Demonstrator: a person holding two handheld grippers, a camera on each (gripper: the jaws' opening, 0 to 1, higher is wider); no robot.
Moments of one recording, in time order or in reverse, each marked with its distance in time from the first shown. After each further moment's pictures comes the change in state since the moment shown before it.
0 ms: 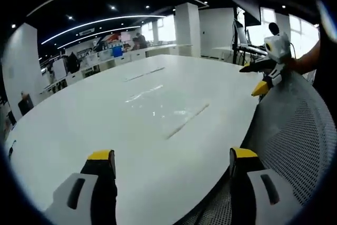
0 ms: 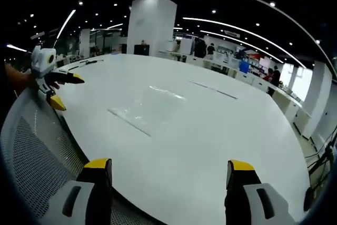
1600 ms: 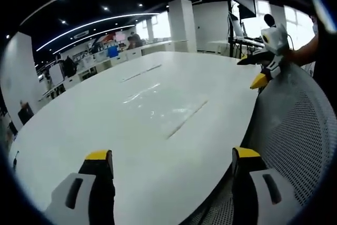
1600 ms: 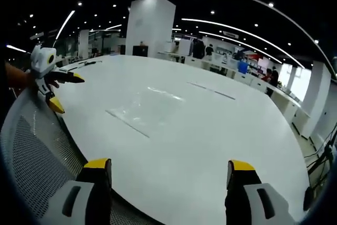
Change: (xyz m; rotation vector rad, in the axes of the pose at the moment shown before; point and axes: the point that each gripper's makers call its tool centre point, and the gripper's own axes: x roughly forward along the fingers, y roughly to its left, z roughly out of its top) left arm 0.004 0.000 0.000 0.068 0.036 -0.011; right arm -0.001 -0.003 0.002 0.003 -0.009 -0.013
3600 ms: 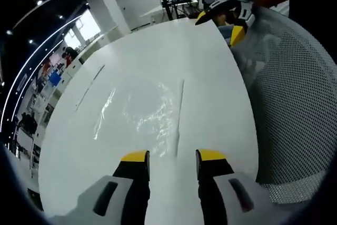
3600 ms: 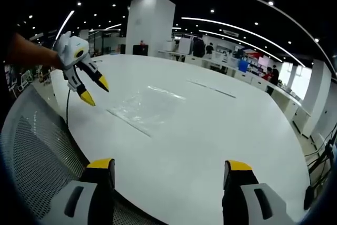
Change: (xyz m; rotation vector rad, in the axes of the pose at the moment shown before) left arm 0.080 -0.002 0.014 0.534 0.225 -0.354; right arm 0.001 -0.002 -0.004 0.008 0.011 0.005
